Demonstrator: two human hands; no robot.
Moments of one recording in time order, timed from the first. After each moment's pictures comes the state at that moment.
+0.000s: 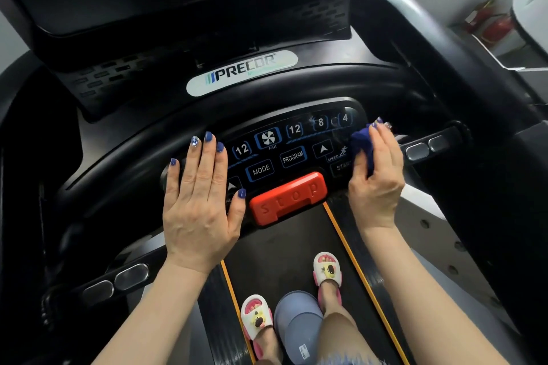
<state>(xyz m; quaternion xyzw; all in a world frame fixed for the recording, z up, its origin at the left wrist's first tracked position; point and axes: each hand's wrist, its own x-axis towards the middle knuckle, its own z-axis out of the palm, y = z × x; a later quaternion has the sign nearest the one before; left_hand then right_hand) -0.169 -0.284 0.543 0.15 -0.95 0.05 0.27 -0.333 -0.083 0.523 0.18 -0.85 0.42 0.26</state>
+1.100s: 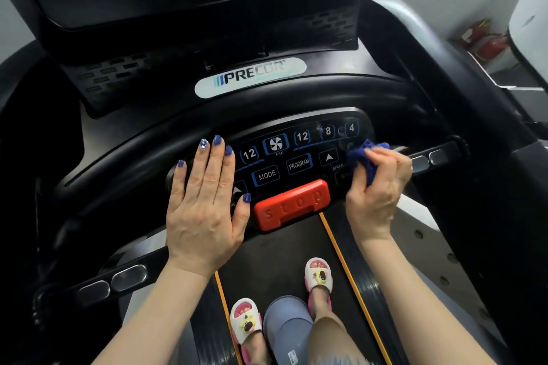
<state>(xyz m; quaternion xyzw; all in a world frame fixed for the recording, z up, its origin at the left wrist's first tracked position) -0.169 -0.283 0.546 0.15 -0.95 0.04 0.25 -0.329 -0.087 0.527 0.18 -0.85 0.42 0.28</state>
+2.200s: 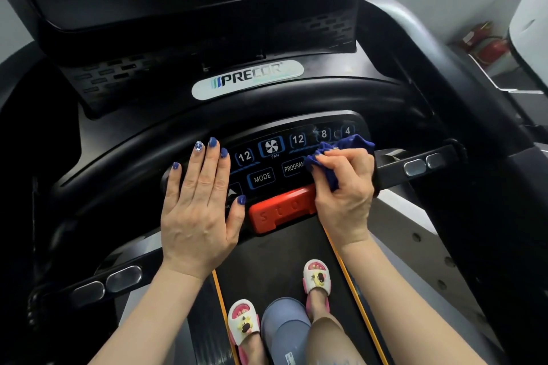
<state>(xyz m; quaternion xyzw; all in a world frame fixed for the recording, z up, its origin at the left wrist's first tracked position) -0.170 -0.284 0.546 0.16 -0.95 0.05 0.25 -0.312 -0.115 0.551 0.26 -0.83 0.45 0.20</state>
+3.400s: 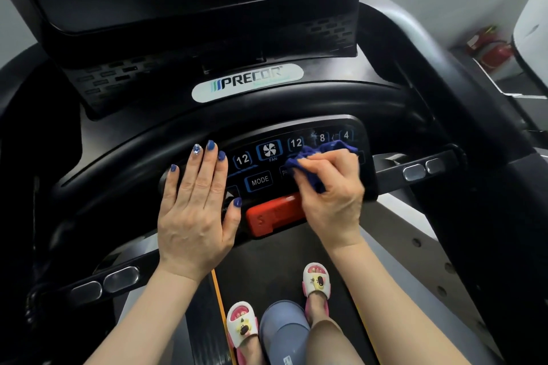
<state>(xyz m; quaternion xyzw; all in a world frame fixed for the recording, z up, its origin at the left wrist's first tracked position) -0.169 -0.283 0.546 0.16 -0.95 0.04 0.26 -0.308 -0.125 0.561 0.28 -0.82 0.46 0.19</state>
